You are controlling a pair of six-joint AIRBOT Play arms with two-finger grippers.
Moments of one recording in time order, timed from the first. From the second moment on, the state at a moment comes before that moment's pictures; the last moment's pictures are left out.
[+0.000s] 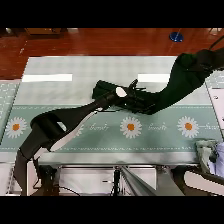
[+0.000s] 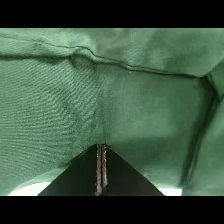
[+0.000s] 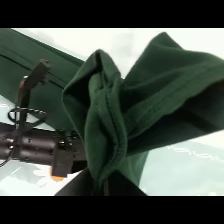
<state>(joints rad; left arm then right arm) -0.79 -2.07 1.65 0.33 -0.72 -1.55 -0.19 -1.33 1.65 -1.10 1.58 1.39</state>
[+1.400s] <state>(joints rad) 0.13 -1.30 1.54 0.77 -1.43 -1.27 0.50 -1.79 1.65 -0.94 0.77 1.60</state>
